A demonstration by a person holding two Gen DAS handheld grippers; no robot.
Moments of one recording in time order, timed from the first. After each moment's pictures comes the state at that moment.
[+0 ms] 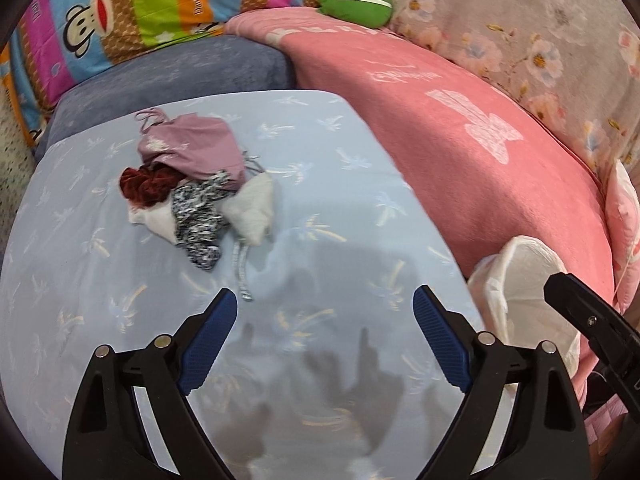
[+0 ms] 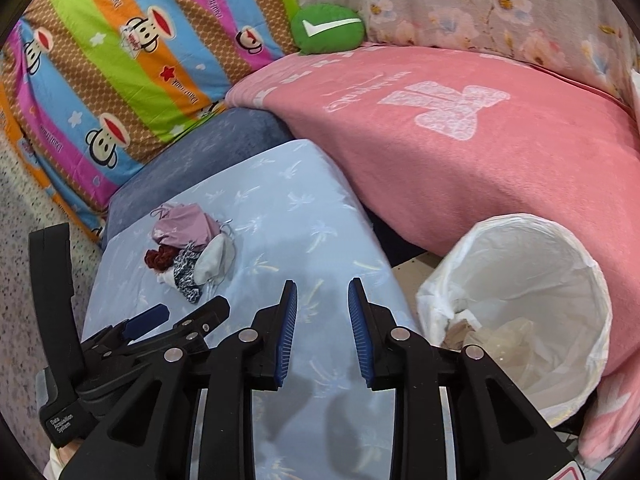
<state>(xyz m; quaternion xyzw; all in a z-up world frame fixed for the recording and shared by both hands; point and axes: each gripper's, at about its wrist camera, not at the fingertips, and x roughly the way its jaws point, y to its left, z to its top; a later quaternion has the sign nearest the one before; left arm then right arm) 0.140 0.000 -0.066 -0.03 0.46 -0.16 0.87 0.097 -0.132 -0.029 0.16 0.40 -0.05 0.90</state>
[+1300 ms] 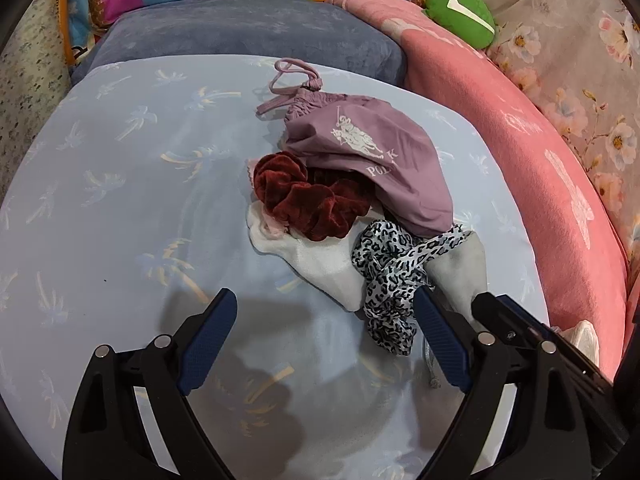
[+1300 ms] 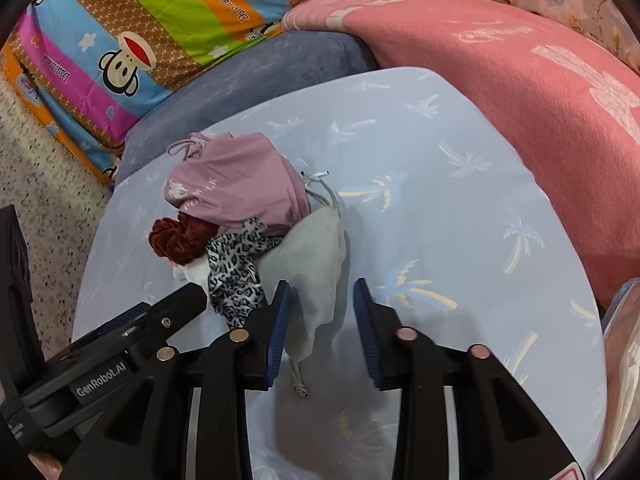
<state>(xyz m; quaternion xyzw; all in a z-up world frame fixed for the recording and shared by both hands) 0.226 0.122 -0.117 -0.13 0.50 -0.09 0.85 0.255 -0.009 -0.125 0.14 0.49 0.03 0.86</state>
